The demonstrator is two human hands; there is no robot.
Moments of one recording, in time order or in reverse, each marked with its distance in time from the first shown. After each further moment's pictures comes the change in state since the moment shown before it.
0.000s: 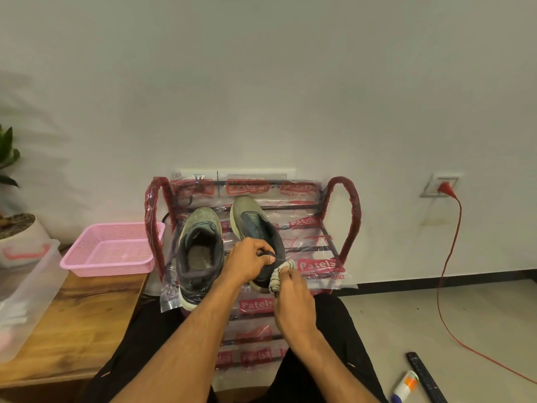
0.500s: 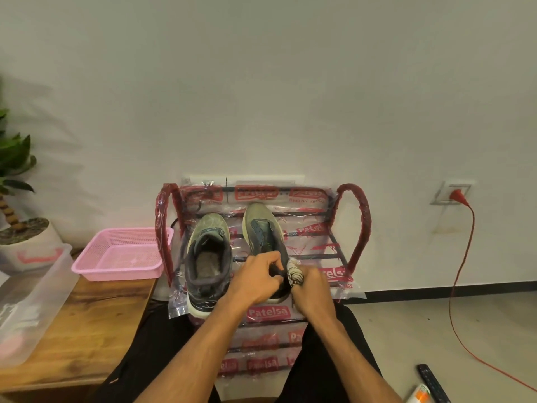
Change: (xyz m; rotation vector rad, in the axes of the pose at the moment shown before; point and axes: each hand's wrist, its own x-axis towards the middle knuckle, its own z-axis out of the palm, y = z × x) left_hand -0.036 0.021 -0.006 0.169 -0.011 0.063; right_hand 0.039 0.017 -0.010 0.346 -0.080 0.174
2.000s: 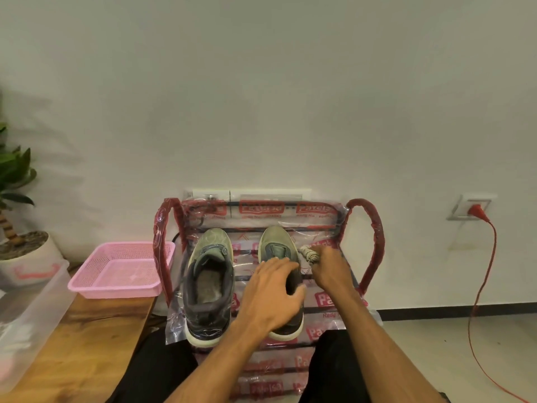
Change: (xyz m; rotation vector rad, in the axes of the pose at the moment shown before) left_hand 0.008 0.024 0.000 0.156 0.170 0.147; right_hand 0.084 -0.017 -0.040 -0.290 0.085 -0.110
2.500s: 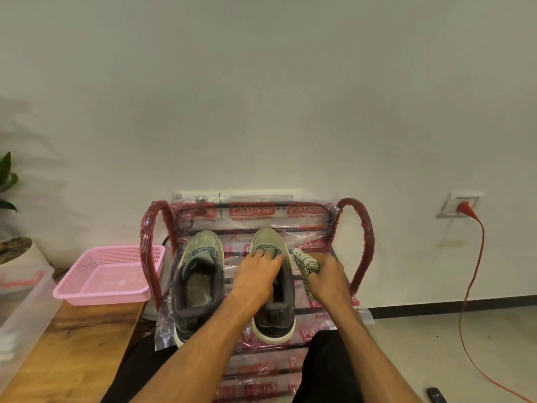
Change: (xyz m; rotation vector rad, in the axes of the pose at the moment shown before) left_hand 0.046 -0.012 0.002 0.596 -0.215 0.074; right_hand -0.024 0.009 -0.002 0.270 0.047 0.061
